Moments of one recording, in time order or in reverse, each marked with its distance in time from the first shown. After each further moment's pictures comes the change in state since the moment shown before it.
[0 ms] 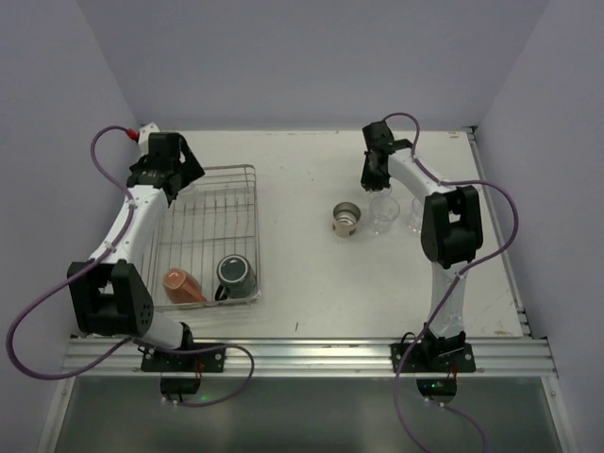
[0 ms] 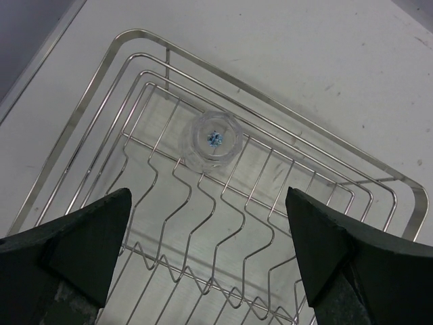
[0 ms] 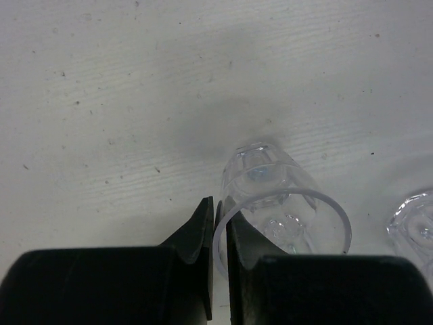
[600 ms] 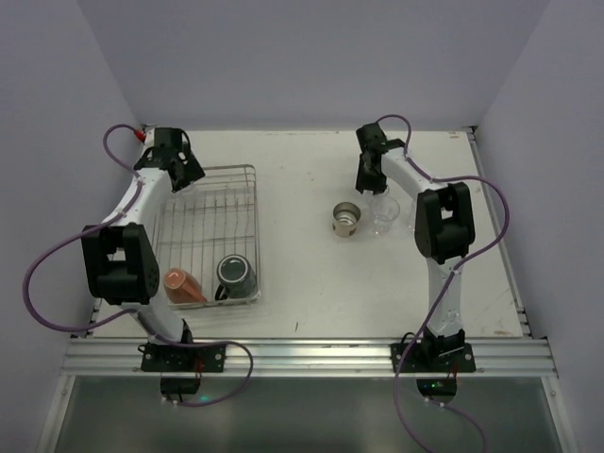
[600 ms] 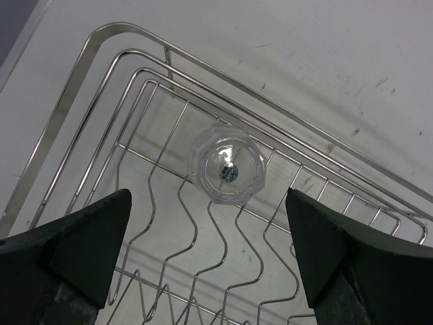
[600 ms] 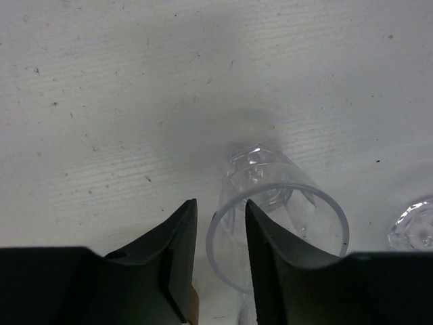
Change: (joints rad) left arm 0.057 0.248 0.118 -0.042 0.040 0.013; right arm 0.021 0.075 0.058 -0.048 0.051 -0.024
